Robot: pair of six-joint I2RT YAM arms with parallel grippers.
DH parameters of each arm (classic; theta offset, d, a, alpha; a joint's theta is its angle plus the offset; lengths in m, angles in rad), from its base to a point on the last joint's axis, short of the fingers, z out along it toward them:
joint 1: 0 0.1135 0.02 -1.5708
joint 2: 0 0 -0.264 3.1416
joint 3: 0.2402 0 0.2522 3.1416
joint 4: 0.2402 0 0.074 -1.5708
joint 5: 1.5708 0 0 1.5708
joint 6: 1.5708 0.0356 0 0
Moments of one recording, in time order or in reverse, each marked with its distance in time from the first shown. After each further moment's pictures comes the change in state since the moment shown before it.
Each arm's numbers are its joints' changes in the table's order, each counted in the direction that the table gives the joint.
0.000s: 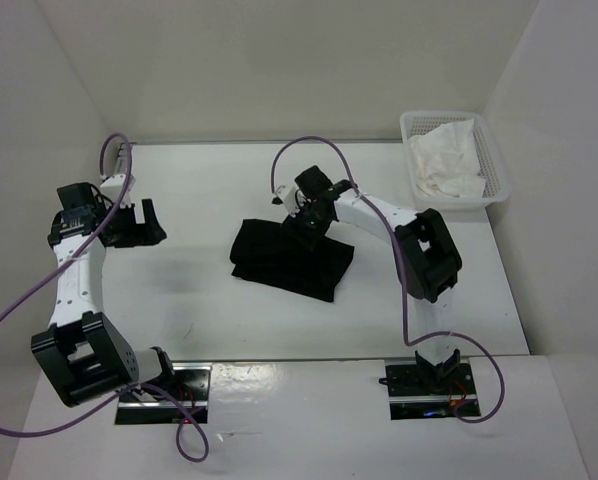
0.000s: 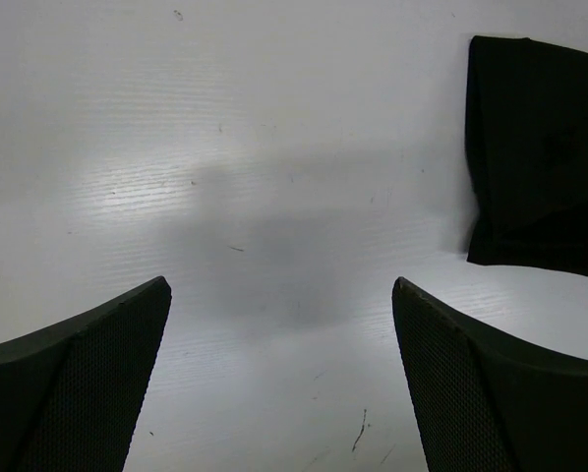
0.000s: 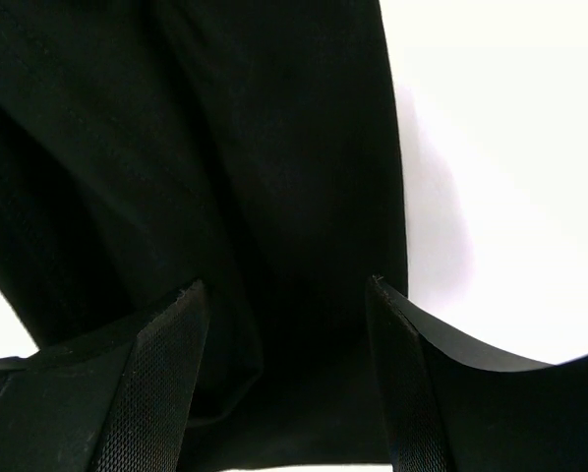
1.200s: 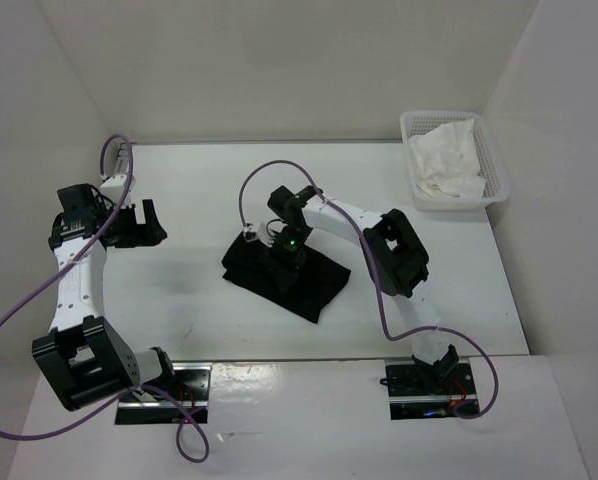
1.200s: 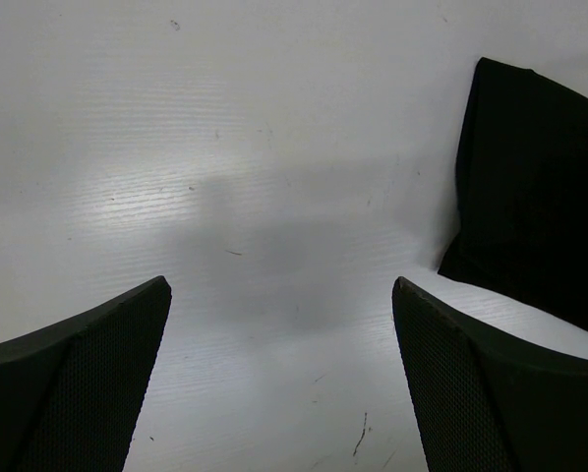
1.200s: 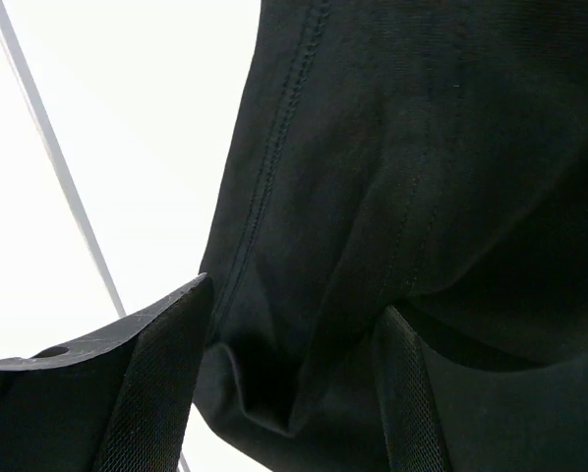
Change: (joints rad) left arm 0.000 -0.024 -0.022 -0.019 0.004 0.002; right arm 0.121 0.203 0.218 0.388 -0.413 -0.150
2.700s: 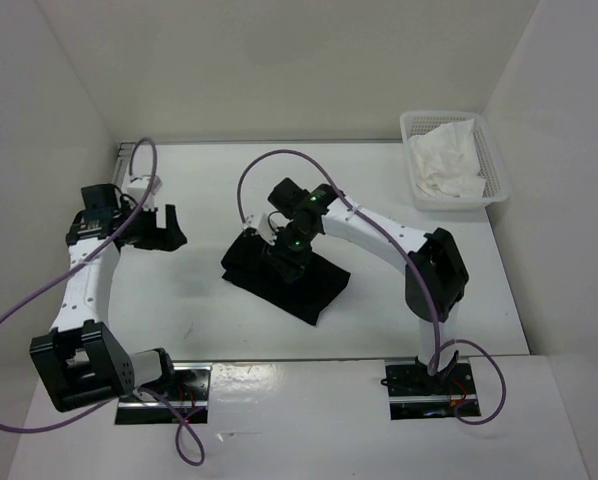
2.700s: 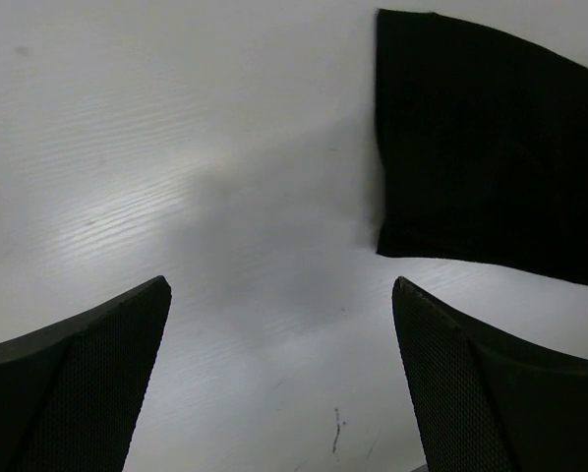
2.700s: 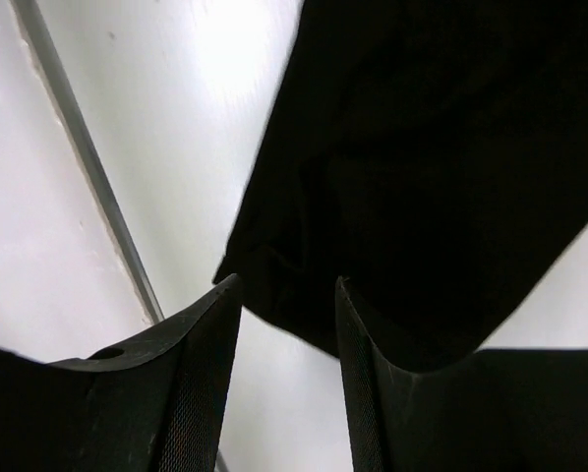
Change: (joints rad) left arm -0.108 -0.014 -0.033 0.005 0.047 0.036; right arm 0.087 -0.312 -0.100 -0.017 0.201 0.088
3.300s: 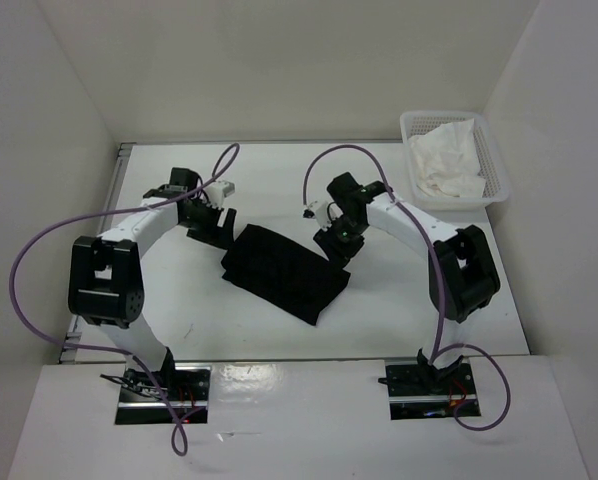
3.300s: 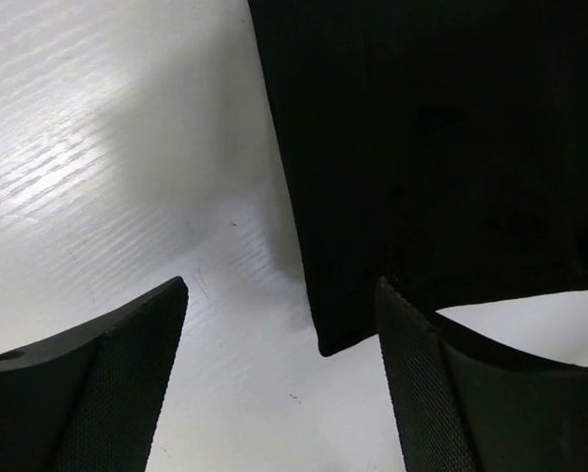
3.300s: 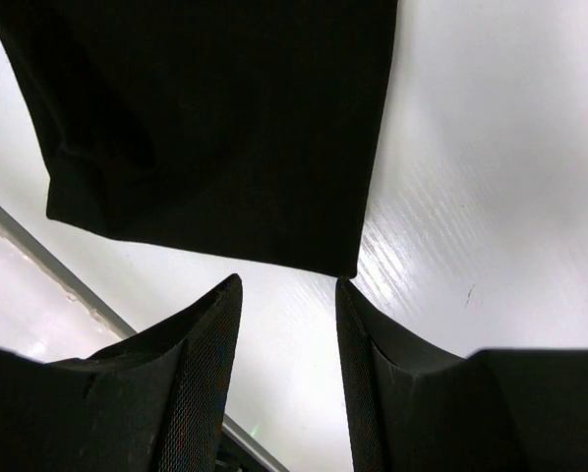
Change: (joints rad) left arm -0.404 0.474 0.179 -0.043 -0.102 -0.034; right arm -0.301 -0.124 -0.298 -0.068 0.104 0.087
